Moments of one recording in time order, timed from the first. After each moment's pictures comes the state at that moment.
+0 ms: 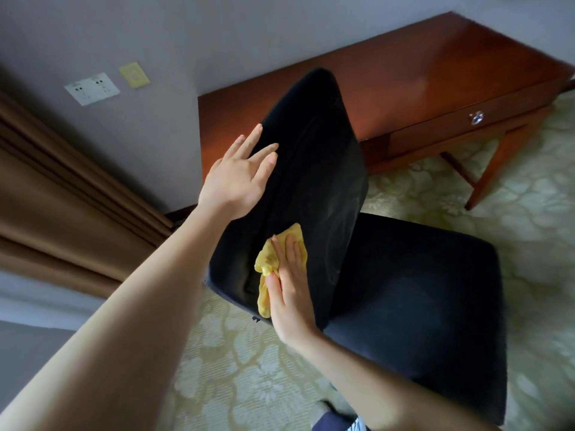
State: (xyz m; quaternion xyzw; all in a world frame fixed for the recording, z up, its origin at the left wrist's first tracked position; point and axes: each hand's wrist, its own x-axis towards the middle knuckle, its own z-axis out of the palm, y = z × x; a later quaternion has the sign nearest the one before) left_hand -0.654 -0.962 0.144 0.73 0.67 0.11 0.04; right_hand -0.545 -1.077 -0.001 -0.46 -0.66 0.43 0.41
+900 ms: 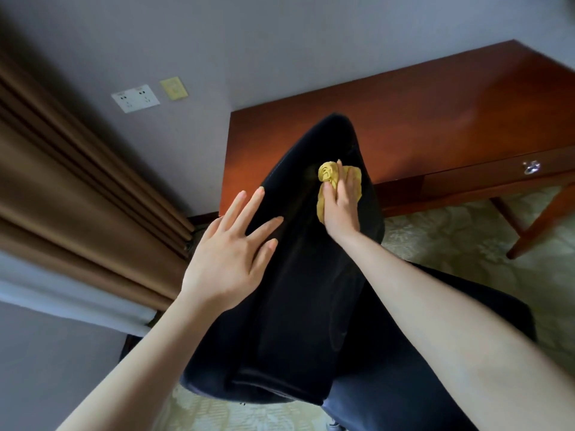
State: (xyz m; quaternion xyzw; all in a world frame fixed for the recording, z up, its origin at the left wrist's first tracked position) left_hand -0.639 -0.990 0.145 0.71 0.70 0.05 -0.04; right_hand -0.508 -0.820 0.037 -0.51 -0.61 0.45 0.40
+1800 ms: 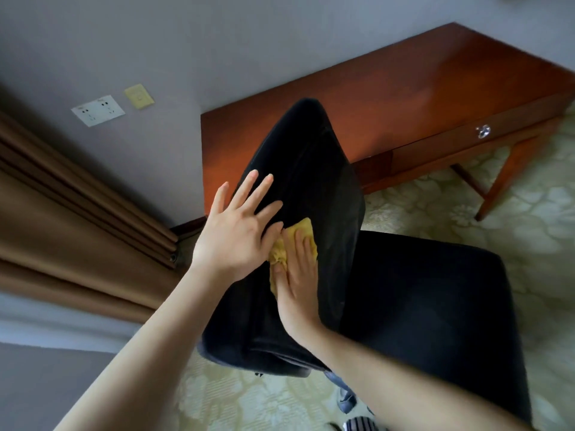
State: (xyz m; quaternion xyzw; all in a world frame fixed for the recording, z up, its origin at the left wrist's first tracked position) left_hand -0.638 -0.983 0.147 0.78 0.61 0.00 -0.11; right_hand -0.539 -1.011 0.020 -0.49 -0.64 0.43 0.41
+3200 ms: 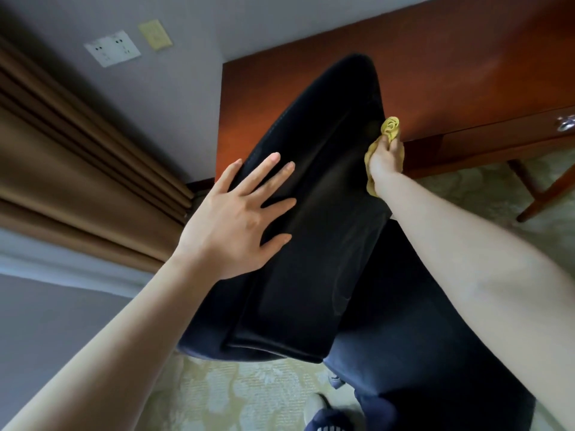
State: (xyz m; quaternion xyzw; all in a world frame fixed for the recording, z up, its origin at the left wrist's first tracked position) left_hand -0.648 -0.960 0.143 0.81 0.57 -0.06 -0.13; right_hand -0.482 -0.717 -0.023 -0.65 -0.39 0.48 0.43
